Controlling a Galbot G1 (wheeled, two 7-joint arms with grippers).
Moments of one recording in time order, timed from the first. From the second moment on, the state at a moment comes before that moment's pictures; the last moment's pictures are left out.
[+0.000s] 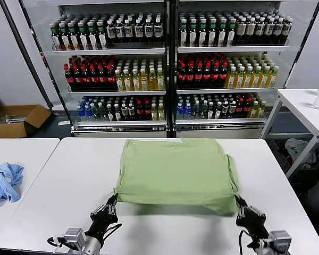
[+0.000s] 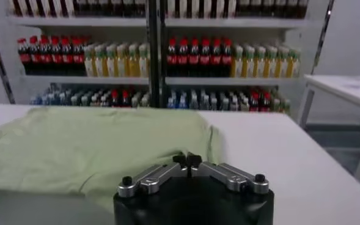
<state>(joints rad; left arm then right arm) 1.55 -1.31 -0.43 -2.15 -0.42 0.33 -0.13 -1.54 1.04 0.54 2.19 0.45 -0.34 0.21</state>
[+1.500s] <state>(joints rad) 1.38 -1.34 -0.37 -1.92 -0.32 0.37 -0.18 -1.38 1.10 0.48 1.93 0.39 -0.38 0.19</state>
